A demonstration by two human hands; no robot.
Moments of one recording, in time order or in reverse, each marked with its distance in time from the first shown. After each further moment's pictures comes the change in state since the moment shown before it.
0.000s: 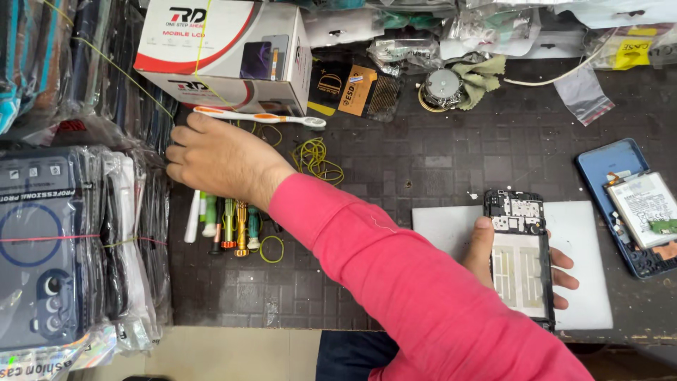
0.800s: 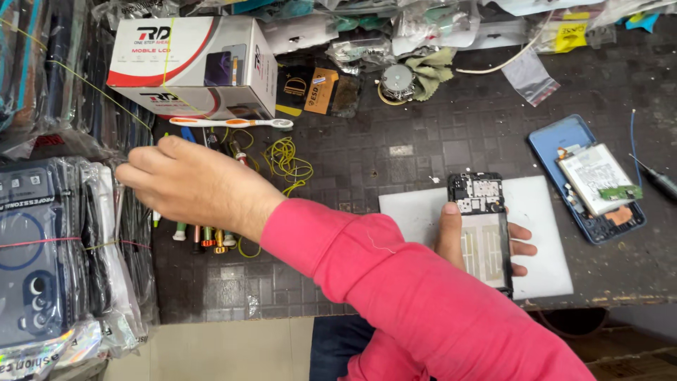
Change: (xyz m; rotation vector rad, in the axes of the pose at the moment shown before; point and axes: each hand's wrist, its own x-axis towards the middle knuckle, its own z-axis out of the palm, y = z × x) left_hand 0.023 -0.037 -0.070 -0.485 -0.348 -0.146; right_hand -0.017 -0.017 -0.058 -0.131 0.148 0.102
